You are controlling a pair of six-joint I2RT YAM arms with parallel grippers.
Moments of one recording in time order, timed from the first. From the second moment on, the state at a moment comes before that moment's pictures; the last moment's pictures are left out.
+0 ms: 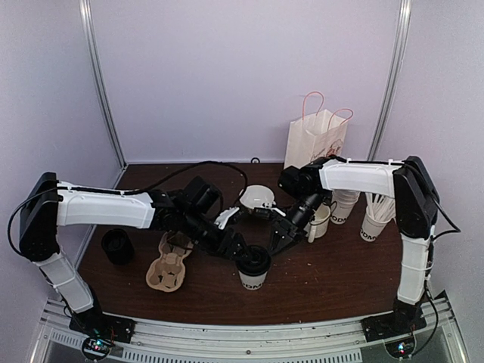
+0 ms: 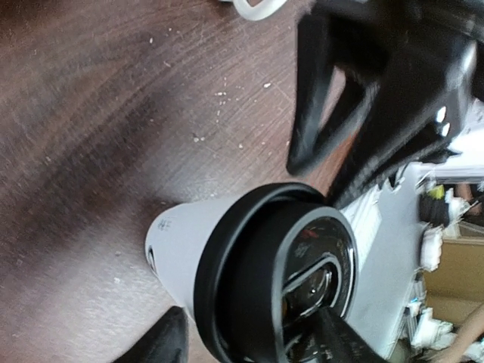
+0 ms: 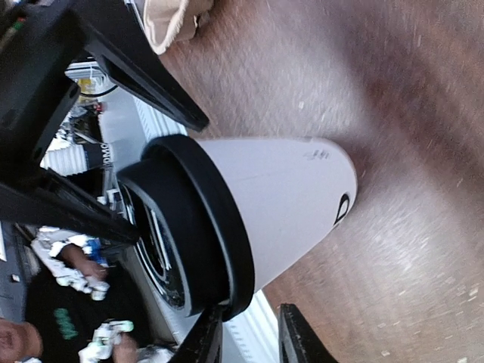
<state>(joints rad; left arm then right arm) -0.93 1.68 1.09 -0.30 0.53 -0.52 0.68 1.99 1.52 -1.13 -0.89 -0.11</state>
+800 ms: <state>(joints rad) -0.92 1.60 1.20 -0.49 0.38 -0.47 0.65 1.75 1.36 -1.05 -0.88 -0.16</state>
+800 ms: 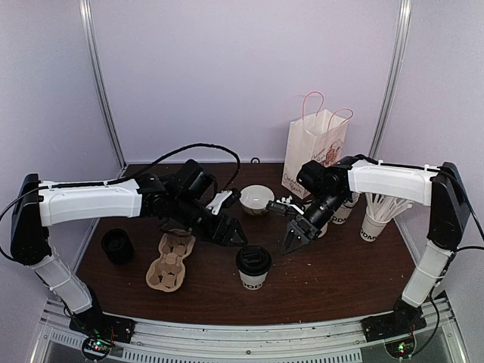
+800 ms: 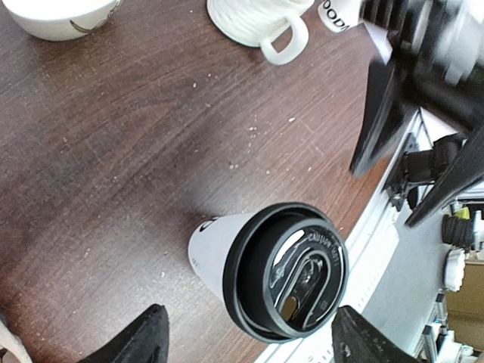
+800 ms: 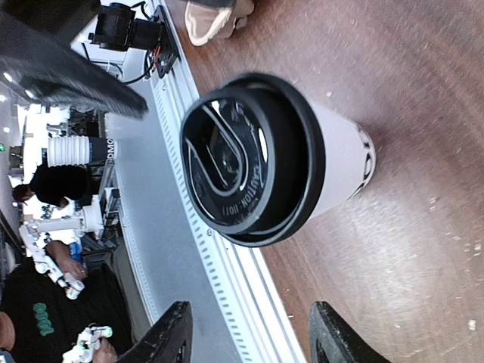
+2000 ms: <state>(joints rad) -0.91 1.70 1.10 -0.27 0.52 -0.53 0.74 1.94 1.37 -1.00 -0.94 -0.04</state>
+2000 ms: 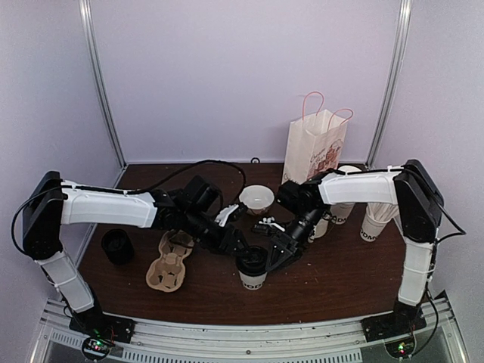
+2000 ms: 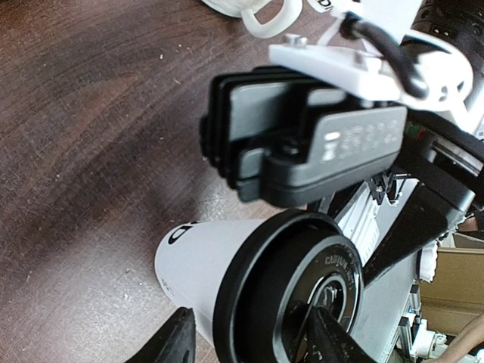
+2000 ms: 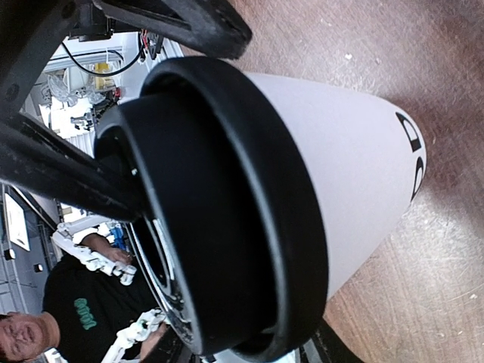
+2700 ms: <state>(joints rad) -0.91 1.66 1.07 -0.27 0.43 -0.53 0.70 1.99 1.57 -1.18 -0.77 -0.14</state>
